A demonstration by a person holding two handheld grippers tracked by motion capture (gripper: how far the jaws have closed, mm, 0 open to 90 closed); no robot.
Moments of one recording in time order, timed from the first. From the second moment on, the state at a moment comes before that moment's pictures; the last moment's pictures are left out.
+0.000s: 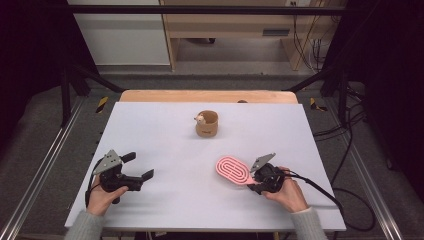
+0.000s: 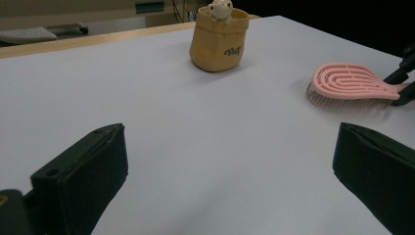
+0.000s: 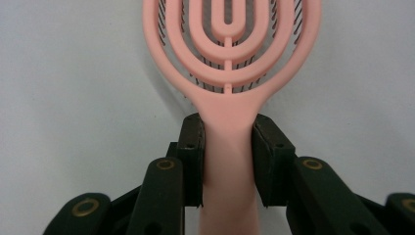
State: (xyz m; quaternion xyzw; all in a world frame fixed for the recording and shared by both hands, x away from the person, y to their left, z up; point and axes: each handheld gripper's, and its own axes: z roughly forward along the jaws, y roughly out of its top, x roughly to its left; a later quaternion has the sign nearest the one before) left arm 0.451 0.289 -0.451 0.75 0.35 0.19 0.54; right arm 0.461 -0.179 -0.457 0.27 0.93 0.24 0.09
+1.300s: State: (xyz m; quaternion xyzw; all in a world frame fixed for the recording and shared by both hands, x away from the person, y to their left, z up) left arm 0.451 0.288 -0.450 0.74 0.35 0.19 0.54; right arm 0.461 -0.187 -0.445 0.31 0.90 0.29 0.09
